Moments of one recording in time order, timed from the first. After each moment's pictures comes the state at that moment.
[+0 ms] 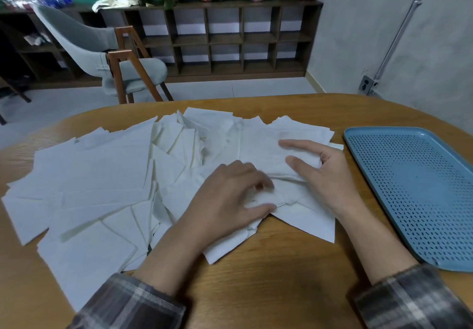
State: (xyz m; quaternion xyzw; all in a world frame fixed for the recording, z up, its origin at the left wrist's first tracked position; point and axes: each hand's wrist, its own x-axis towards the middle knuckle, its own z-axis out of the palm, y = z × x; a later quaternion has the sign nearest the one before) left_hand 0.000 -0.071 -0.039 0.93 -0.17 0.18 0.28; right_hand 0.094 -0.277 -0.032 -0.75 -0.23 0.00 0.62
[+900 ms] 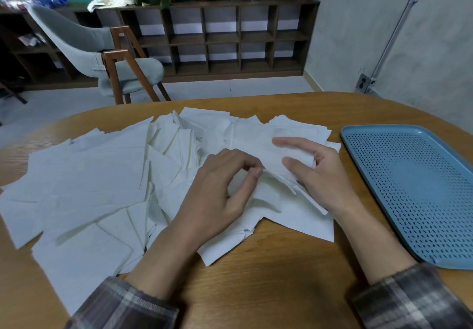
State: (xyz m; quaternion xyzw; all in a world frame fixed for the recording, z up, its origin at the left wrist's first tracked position) left_hand -0.008 -0.075 -0.027 0.87 -0.13 0.29 0.37; right_hand 0.087 -0.276 -0.026 -0.75 -0.23 0.02 0.62
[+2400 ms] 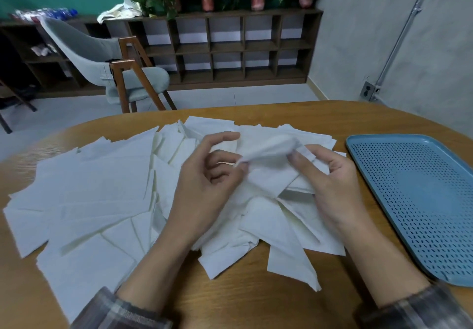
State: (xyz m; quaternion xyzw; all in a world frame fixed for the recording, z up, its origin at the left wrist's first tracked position) left_hand -0.008 -0.067 -0.003 0.74 0.01 0.23 0.63; right_hand 0.071 -0.265 -0.015 -0.67 -0.17 0.00 0.73
